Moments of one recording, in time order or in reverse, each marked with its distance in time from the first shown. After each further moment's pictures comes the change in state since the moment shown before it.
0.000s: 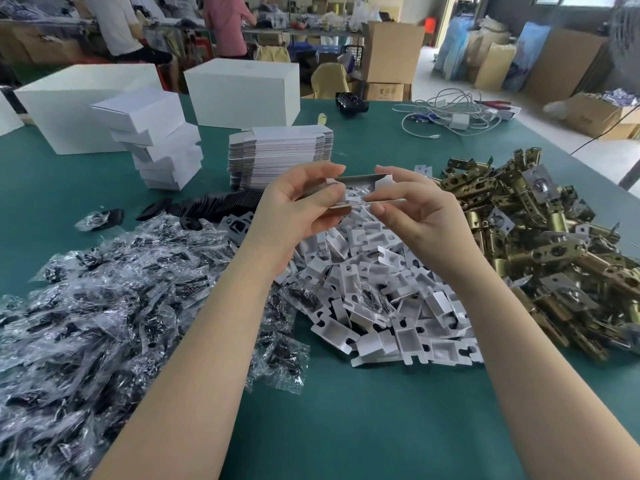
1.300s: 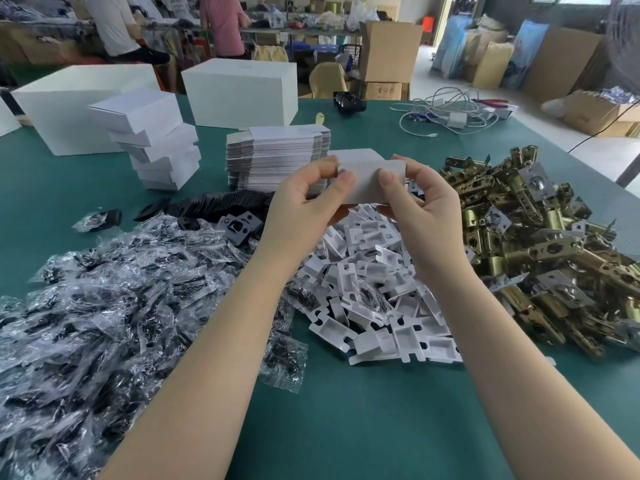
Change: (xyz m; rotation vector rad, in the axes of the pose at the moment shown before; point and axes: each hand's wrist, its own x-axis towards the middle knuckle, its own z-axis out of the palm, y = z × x) left_hand -0.002 -0.001 0.018 0.202 0.087 0.095; right_hand 0.003 -0.011 0.018 0.205 0.317 0.142
